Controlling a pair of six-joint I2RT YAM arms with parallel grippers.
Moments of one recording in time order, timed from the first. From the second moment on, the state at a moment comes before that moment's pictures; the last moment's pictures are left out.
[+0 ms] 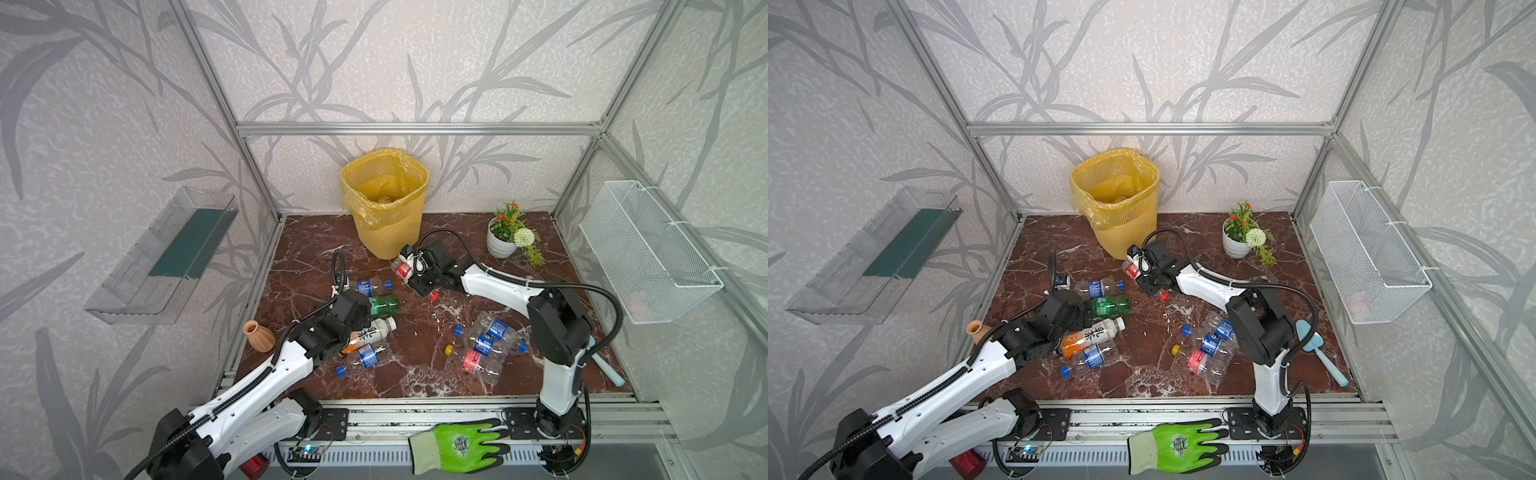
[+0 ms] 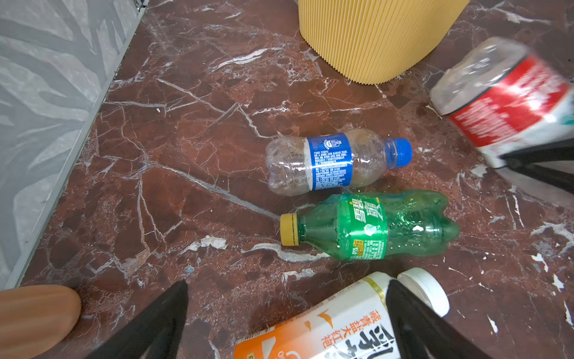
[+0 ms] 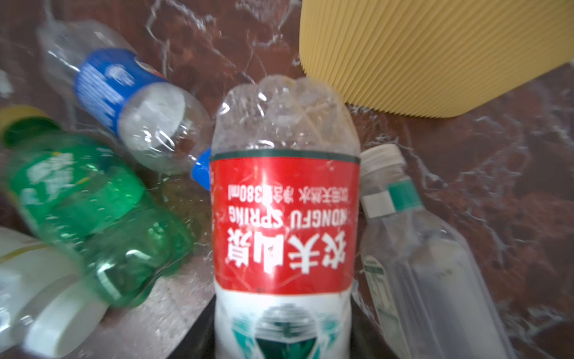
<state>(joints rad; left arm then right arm) -0.63 0.95 0.67 -0.59 -0.55 -0.52 0.68 1.82 1.29 -0.25 -0.06 -0.13</state>
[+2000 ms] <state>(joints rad) -0.60 0.95 0.65 -0.47 -0.42 -0.46 0.49 1.54 0.95 0.15 -0.06 -0.16</state>
